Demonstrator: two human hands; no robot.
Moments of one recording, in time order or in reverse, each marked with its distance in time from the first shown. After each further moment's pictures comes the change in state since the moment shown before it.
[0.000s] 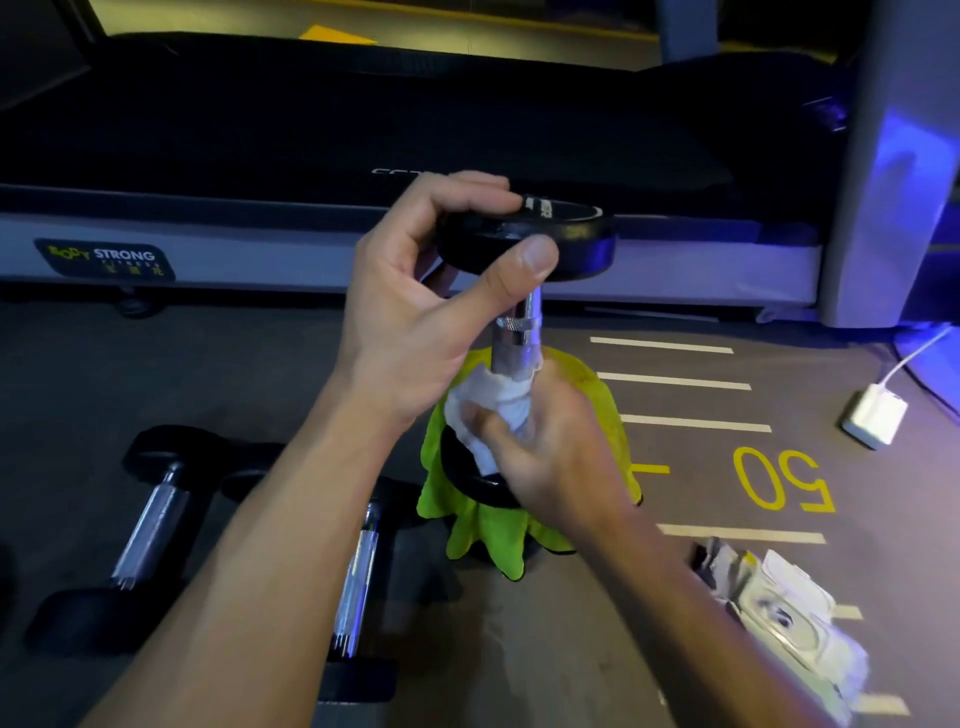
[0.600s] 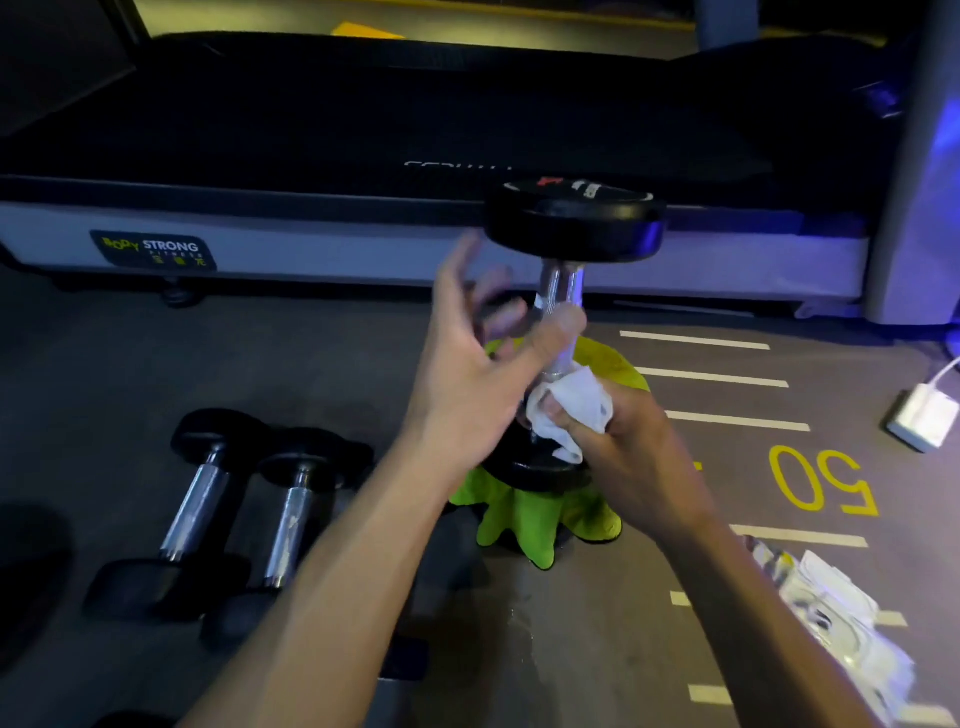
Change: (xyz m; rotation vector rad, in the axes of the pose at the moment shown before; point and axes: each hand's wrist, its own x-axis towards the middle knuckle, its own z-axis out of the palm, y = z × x) left_hand -0.042 -0.030 0.010 -0.125 0.110 -0.403; right_hand -0.014 0.014 -0.017 0.143 -0.060 0.000
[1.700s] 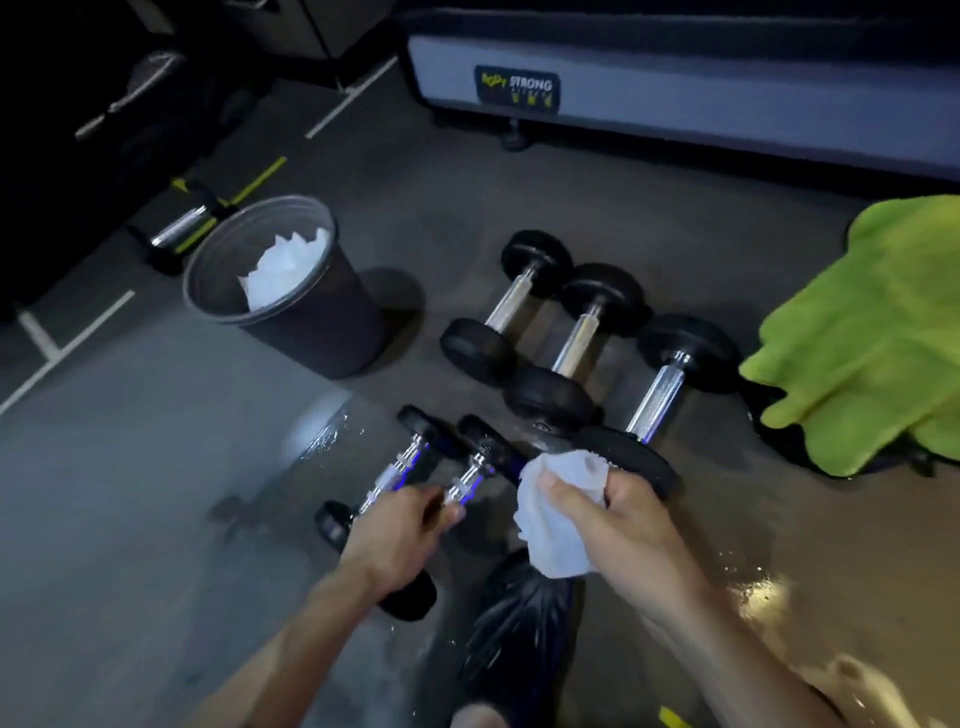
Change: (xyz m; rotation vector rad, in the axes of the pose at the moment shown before) left_hand -0.353 -0.040 -0.251 1.240 0.160 -0.912; right_hand -0.170 -0.018 0.202 0.218 -0.598 0.534
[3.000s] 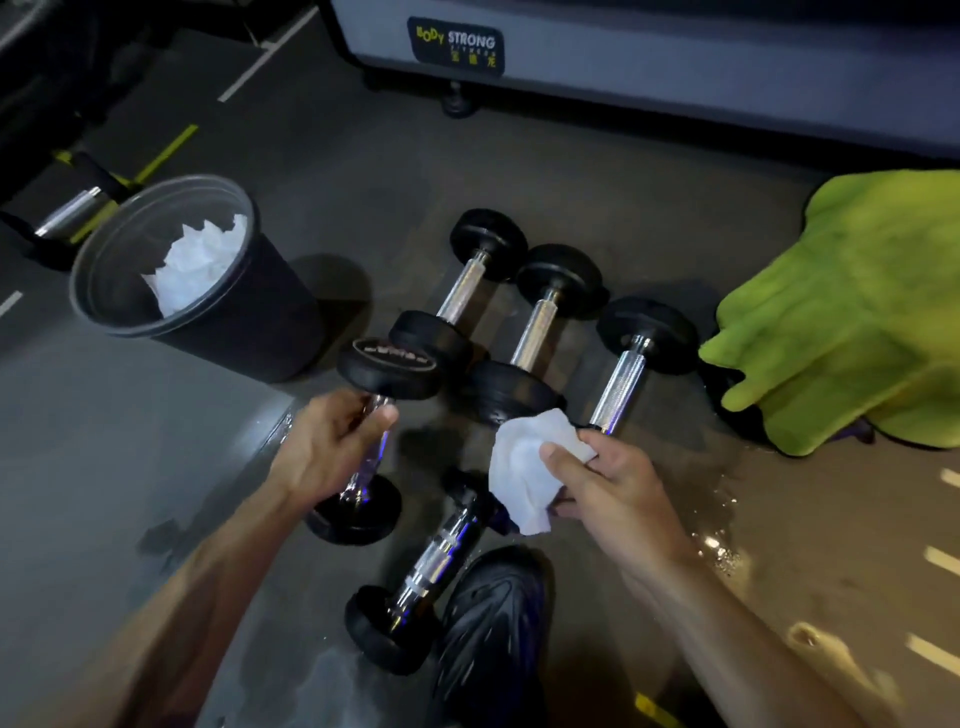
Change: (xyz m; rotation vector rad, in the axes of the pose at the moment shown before) left_hand 0.080 -0.005 -0.055 -0.475 0.217 0.210; right_hand 0.035 0.002 -0.017 0.129 0.180 -0.002
